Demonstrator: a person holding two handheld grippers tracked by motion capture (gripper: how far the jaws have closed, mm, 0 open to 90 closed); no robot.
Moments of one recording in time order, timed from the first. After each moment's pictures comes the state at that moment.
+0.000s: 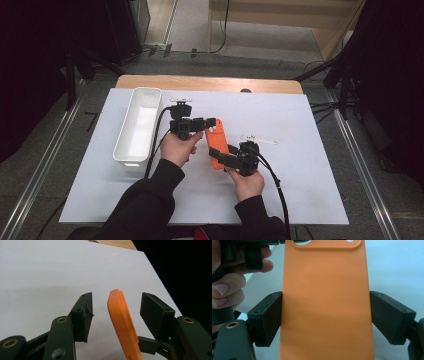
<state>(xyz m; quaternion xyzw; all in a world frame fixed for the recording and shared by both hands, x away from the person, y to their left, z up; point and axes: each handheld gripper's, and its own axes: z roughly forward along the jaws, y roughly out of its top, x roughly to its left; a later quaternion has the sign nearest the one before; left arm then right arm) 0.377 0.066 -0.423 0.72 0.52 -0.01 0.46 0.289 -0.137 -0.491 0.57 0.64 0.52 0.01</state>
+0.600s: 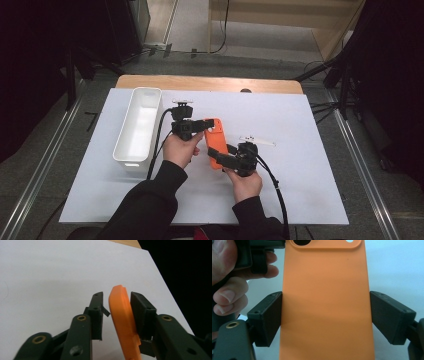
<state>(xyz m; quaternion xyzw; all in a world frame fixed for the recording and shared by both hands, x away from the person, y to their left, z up) 0.376 0.061 -0.427 0.71 0.54 -0.01 0.45 0.288 -0.132 -0.493 0.57 0.64 0.52 0.02</state>
